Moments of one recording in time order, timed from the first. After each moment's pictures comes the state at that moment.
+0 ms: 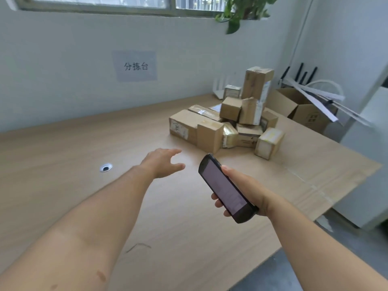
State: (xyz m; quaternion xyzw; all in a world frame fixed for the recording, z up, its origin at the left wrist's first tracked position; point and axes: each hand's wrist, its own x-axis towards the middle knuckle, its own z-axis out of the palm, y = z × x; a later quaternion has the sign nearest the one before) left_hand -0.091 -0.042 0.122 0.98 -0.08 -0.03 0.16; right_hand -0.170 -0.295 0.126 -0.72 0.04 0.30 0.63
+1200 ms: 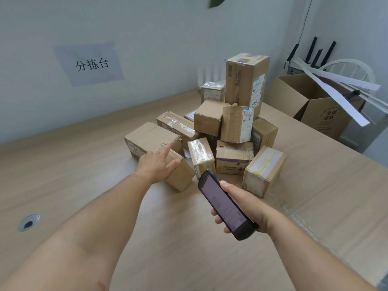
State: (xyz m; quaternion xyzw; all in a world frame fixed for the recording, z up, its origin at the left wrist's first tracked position) left_hand 0.185 -0.188 0.071 1.00 0.00 -0.04 0.06; right_hand 0.091 -0.444 0.063 -0.65 0.08 0.38 0.66
